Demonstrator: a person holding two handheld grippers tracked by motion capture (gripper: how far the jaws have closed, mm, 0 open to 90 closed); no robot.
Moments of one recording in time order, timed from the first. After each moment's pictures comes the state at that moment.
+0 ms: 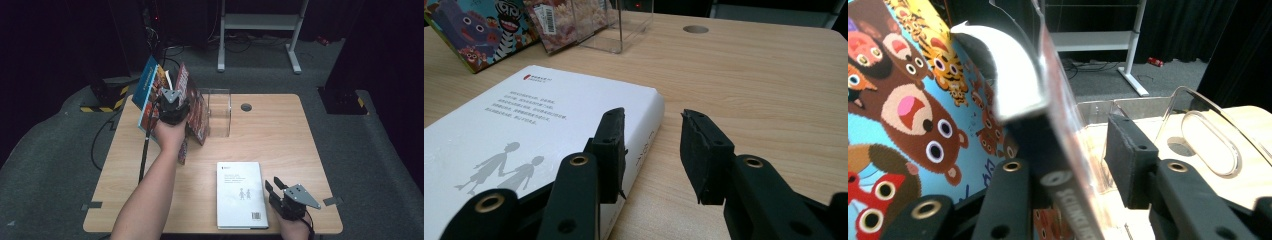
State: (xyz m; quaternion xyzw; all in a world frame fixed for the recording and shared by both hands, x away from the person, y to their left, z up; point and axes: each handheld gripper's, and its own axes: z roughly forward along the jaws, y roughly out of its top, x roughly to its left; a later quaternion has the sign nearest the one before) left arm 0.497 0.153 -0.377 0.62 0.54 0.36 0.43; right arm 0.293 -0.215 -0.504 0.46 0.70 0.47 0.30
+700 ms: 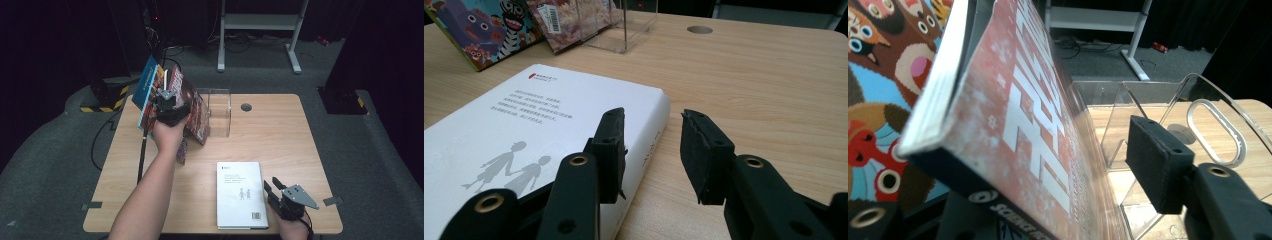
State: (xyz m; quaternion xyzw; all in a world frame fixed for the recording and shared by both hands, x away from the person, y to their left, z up) left arm 0.498 0.161 -0.375 0.62 0.58 0.31 0.42; right arm 0.292 -0.211 -0.504 0.45 0.70 0.47 0.30
